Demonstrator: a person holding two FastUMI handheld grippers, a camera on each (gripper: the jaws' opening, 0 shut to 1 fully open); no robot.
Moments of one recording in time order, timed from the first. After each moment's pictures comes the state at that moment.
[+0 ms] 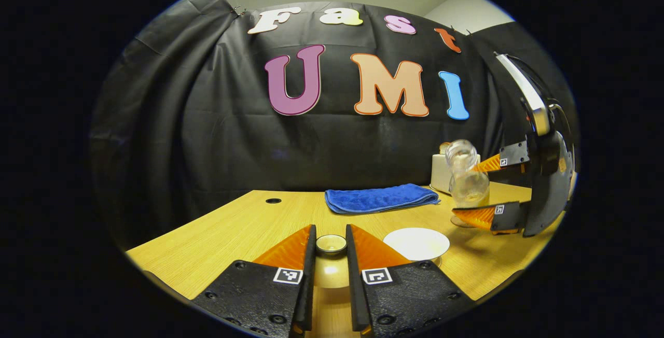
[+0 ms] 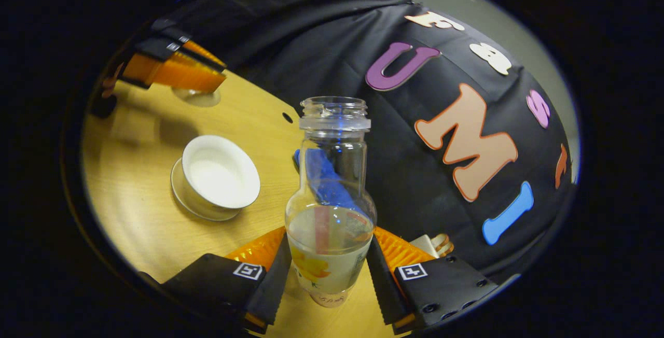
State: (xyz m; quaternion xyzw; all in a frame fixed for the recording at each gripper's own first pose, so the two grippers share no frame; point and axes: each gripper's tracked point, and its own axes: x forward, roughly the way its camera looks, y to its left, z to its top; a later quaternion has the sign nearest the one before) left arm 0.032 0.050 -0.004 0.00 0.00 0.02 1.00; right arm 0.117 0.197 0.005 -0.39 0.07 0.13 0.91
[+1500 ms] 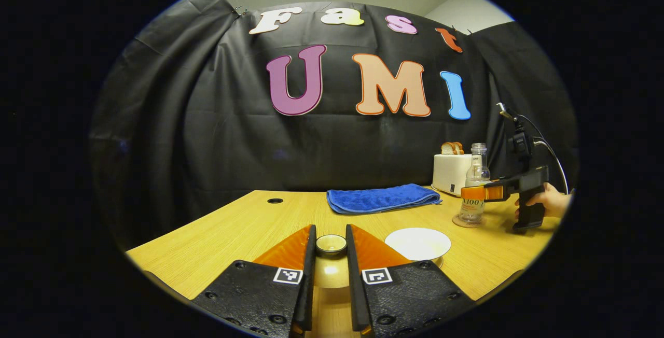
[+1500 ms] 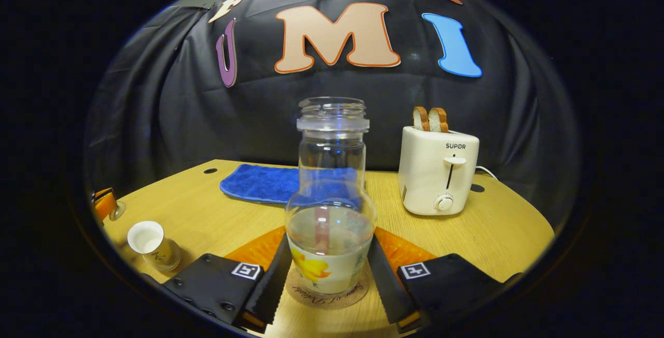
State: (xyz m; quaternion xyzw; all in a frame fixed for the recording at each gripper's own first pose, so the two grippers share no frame) left arm 0.032 0.052 -0.005 0.00 0.00 0.02 1.00; right arm 0.190 0.062 -0.041 -0.01 0.14 0.02 0.99
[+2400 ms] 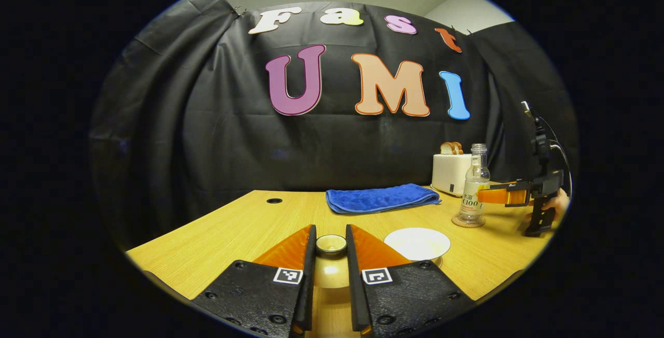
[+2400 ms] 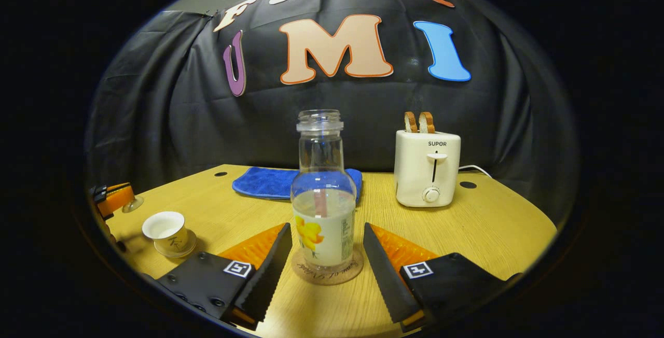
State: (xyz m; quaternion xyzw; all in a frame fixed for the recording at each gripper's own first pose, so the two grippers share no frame) left arm 0.032 0.052 -0.005 0.00 0.00 0.02 1.00; right arm 0.132 0.053 -0.042 0.00 0.11 0.04 0.99
